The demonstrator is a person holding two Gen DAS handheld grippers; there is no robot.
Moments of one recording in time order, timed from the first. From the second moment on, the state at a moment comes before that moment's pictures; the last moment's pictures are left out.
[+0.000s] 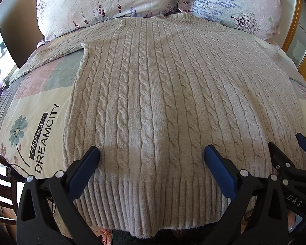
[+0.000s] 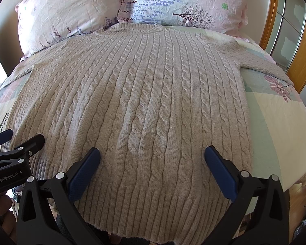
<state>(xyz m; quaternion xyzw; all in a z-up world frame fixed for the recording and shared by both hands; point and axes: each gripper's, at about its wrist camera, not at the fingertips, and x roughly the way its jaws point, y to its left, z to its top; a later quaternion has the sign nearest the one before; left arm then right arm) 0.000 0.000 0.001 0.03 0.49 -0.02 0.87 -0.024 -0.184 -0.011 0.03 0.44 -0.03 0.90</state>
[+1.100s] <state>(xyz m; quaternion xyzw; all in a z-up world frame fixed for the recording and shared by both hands) 0.032 0.037 0.031 -0.04 0.46 -0.10 0.88 0.021 -0.510 0.038 0.40 0.30 -0.16 0.85</state>
